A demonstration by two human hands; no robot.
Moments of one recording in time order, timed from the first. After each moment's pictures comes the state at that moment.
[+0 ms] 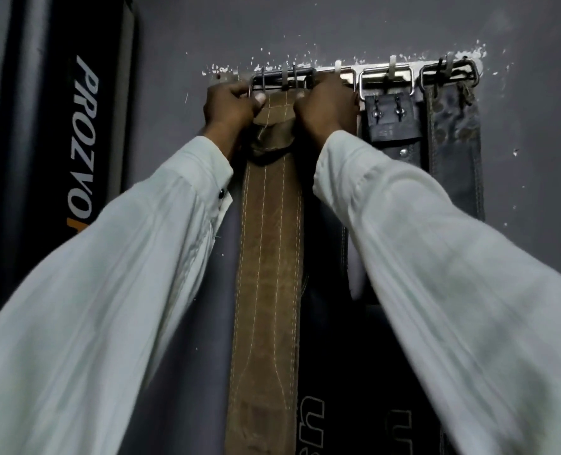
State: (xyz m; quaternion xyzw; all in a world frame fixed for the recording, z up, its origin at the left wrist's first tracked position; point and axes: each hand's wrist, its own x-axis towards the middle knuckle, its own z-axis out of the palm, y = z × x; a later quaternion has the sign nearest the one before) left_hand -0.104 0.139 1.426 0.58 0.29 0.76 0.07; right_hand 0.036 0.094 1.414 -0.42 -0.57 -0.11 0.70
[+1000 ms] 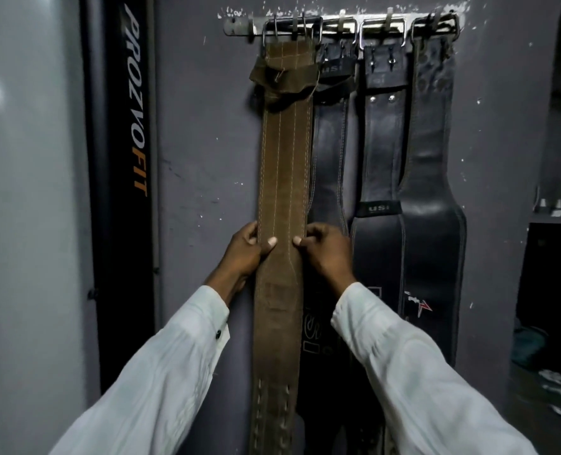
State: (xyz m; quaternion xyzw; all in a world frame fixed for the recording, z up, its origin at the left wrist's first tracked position) left_hand -0.106 0.077 1.109 0.61 0.31 0.62 0.37; right_hand 0.056 0.057 1.123 -0.51 -0.64 0.12 0.56
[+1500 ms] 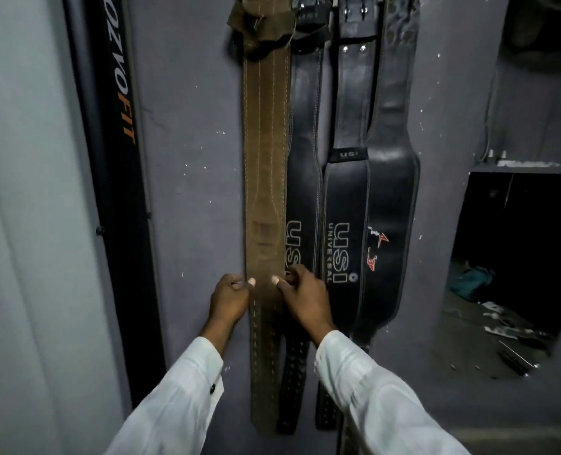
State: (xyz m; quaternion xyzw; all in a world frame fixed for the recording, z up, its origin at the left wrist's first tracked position) left_hand -0.104 -0.002 0.954 0.54 0.56 0.53 0.32; right_hand 0.046 -0.044 0.977 -0.59 -0.63 0.17 0.48
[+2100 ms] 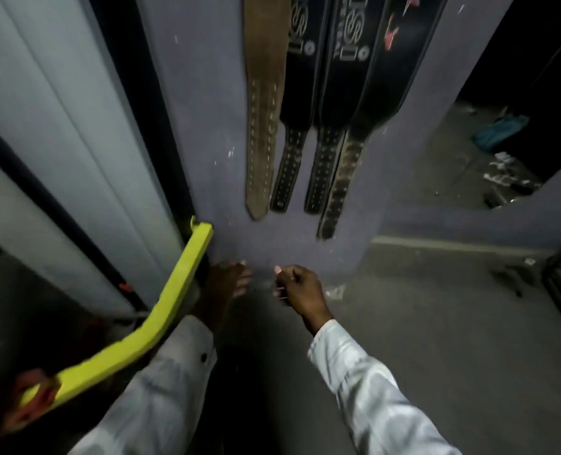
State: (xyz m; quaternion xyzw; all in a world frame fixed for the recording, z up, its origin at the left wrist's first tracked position) left_hand -0.093 -0.285 0.702 0.32 0.59 0.39 0.63; right_hand 0.071 -0.312 0.711 -0.63 -0.45 0.51 0.38
